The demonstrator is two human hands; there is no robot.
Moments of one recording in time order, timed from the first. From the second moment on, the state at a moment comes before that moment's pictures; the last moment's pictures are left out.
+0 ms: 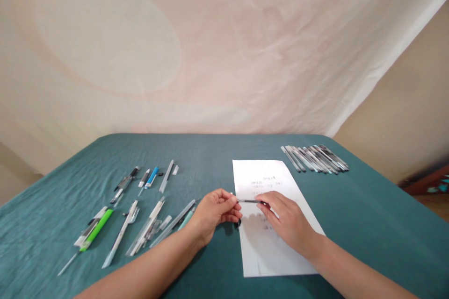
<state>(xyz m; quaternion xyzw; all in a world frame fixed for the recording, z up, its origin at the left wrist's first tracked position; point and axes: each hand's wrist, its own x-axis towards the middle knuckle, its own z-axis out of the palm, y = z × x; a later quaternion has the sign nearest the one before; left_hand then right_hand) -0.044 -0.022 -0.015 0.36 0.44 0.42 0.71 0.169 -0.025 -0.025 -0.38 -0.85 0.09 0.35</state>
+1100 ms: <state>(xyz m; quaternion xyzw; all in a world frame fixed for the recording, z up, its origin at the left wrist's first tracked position) -0.047 -0.025 -0.013 0.62 0.49 0.29 0.54 0.169 -0.026 -0.025 -0.39 -0.85 0.07 0.35</state>
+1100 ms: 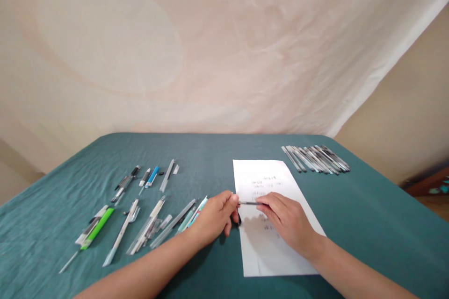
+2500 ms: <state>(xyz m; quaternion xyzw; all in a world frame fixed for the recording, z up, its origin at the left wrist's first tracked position) -0.047 -0.031 -0.005 0.68 0.50 0.31 0.44 0.169 -0.027 -0.023 -0.38 -0.85 0.03 0.35</state>
